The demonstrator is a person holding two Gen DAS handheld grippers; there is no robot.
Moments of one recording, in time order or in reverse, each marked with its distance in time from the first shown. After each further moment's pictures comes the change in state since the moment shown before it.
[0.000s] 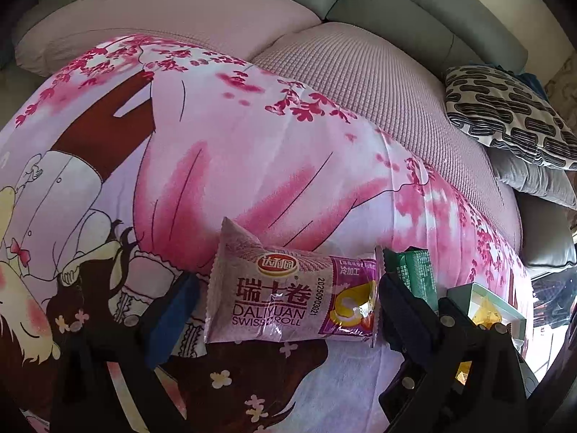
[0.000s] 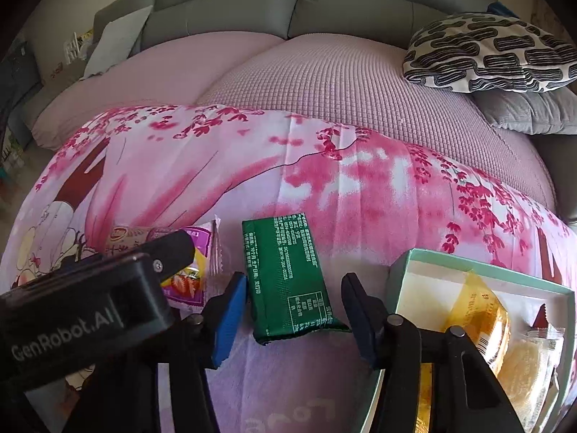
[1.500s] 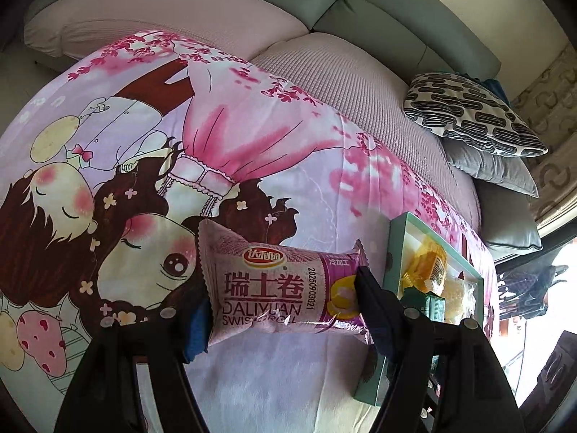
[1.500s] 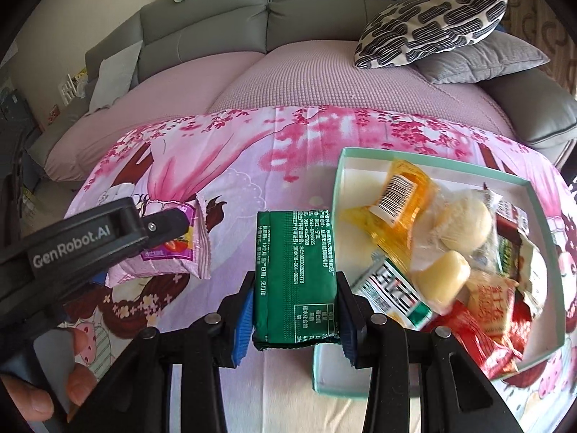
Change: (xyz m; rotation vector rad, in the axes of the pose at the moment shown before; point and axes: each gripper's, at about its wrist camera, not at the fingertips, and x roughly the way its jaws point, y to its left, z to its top) left arm -0.097 0.003 -0.078 -0.029 -0.027 -0.099; right arm -0.120 -0.015 -0.097 0.163 -0.048 0.043
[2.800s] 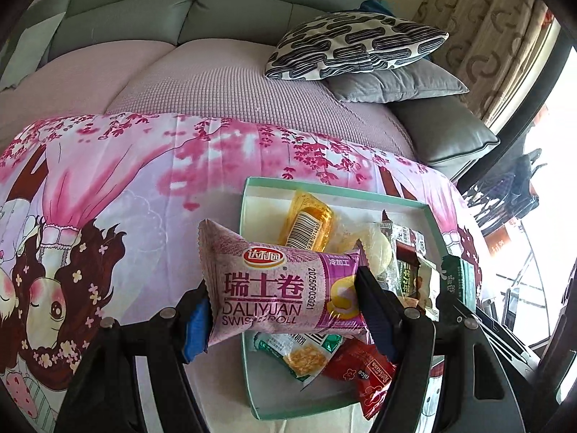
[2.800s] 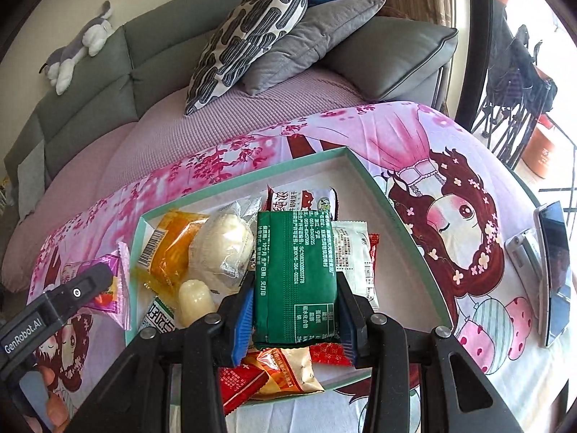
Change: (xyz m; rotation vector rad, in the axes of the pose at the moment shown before) left arm 0.023 -0.150 -0.040 0.416 0.007 -0.119; right arm -0.046 -0.182 -0.013 0.369 -0.096 -0.214
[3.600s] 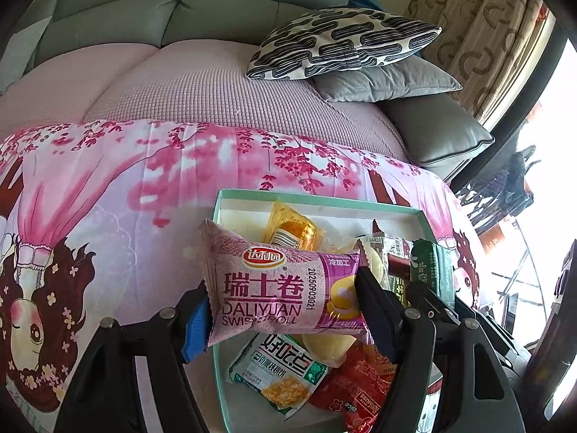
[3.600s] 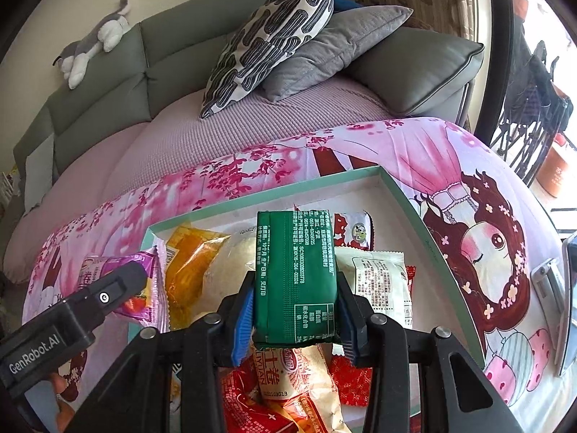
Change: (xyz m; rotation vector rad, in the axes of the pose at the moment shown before) left arm 0.024 -0.013 0.014 0.017 -0.006 -0.035; right arm 0.025 0.021 0.014 -0.052 -0.045 0.035
